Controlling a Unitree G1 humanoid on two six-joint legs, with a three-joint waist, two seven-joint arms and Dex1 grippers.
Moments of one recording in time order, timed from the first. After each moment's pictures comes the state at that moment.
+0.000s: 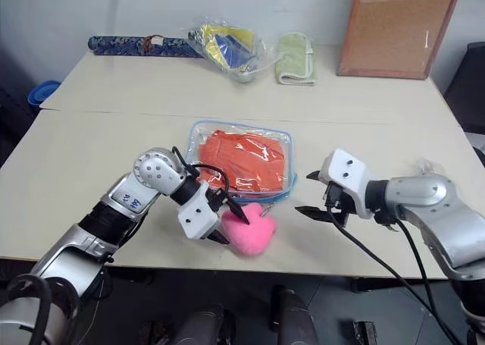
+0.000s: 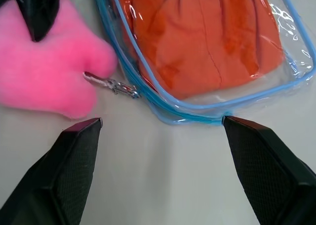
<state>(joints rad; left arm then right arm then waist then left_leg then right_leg) -0.83 0.54 -0.51 0.28 -0.01 -0.55 -1.50 -0.36 -0.99 0.07 -0.41 0.41 0.63 0.91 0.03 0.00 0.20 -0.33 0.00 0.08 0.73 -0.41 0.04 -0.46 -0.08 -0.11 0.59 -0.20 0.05</state>
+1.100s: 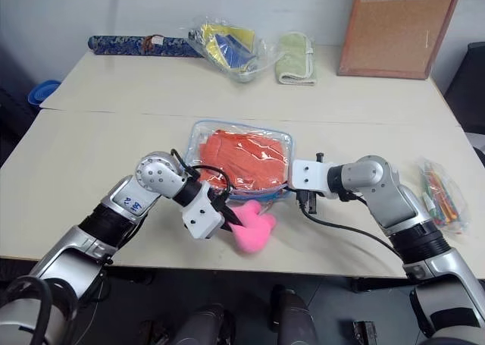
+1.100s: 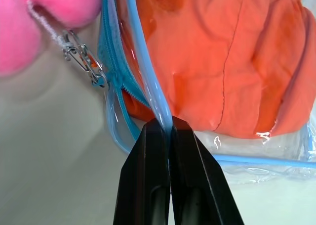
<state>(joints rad) -0.79 0.57 -0.49 0.23 0.01 -0.46 -1.39 -0.64 -0.78 0.33 0.11 -0.03 0.01 1.10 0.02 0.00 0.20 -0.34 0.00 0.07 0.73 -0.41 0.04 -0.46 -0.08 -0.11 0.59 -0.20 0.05</state>
